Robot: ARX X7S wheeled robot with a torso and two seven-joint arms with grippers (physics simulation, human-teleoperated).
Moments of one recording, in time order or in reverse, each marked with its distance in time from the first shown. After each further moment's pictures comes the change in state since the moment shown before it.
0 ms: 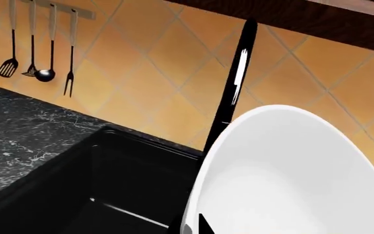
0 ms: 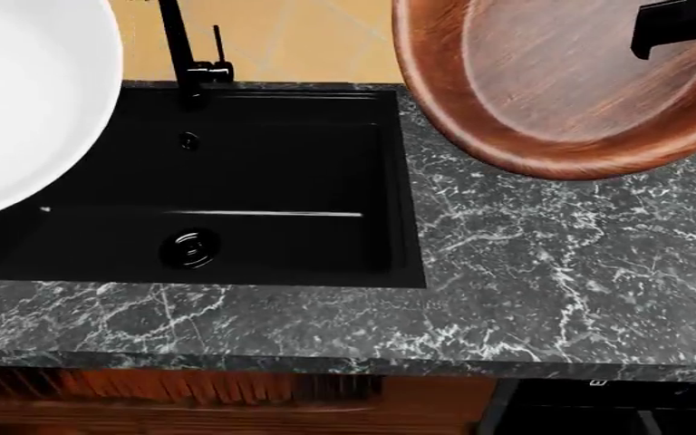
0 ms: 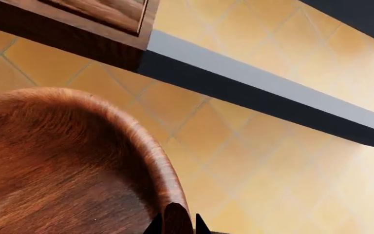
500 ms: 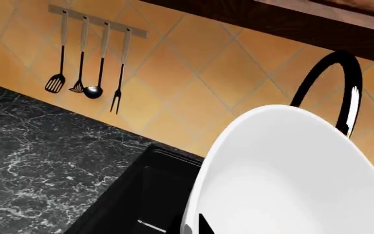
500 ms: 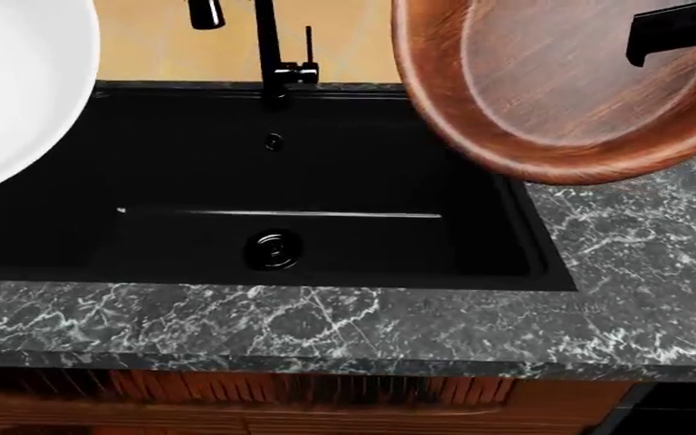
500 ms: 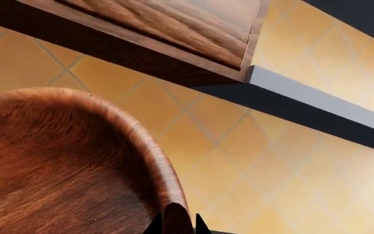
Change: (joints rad) left arm -0.001 0.000 -0.022 -0.024 0.008 -0.003 -0.012; right arm -0.021 -0.002 0.017 -0.004 -0.005 0.014 0.003
